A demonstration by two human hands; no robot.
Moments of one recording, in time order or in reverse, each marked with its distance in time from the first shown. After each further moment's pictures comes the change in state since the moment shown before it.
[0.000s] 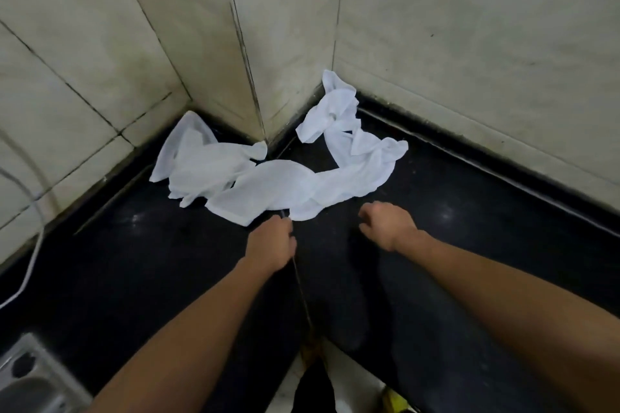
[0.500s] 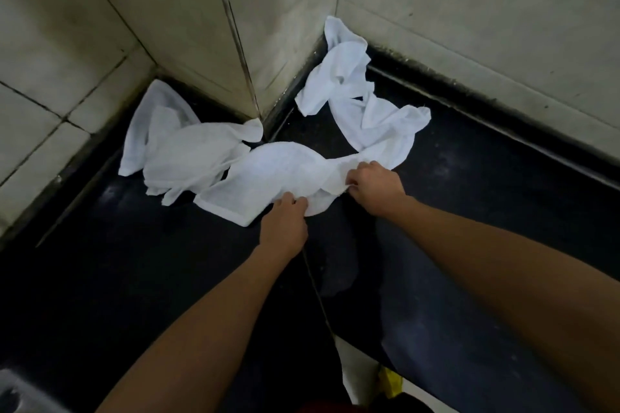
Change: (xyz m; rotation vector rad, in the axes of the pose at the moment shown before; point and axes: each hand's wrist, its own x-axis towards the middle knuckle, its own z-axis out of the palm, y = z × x) left_hand 0.067 -0.021 0.040 -0.007 -0.050 0.088; right_hand 0.095 -0.027 0.020 -0.057 0.043 -0.017
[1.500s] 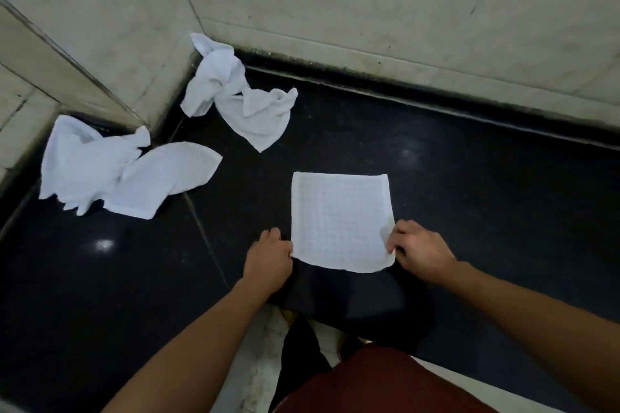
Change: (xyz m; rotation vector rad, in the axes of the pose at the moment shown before) left_hand -0.118 0.168 0.095 0.305 -0.132 0.180; right_hand -0.306 0.220 0.093 0.181 0.041 0.079
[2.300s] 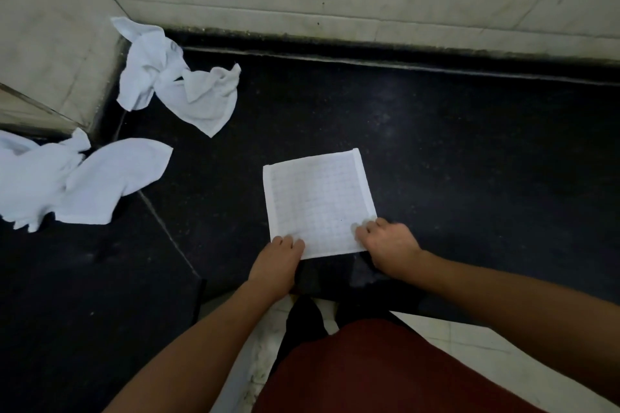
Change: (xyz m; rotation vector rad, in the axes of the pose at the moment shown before) left_hand -0.028 0.070 0.027 0.209 -0.201 0.325; right_hand -0.051 -0.016 0.034 -0.335 -0.112 0.000
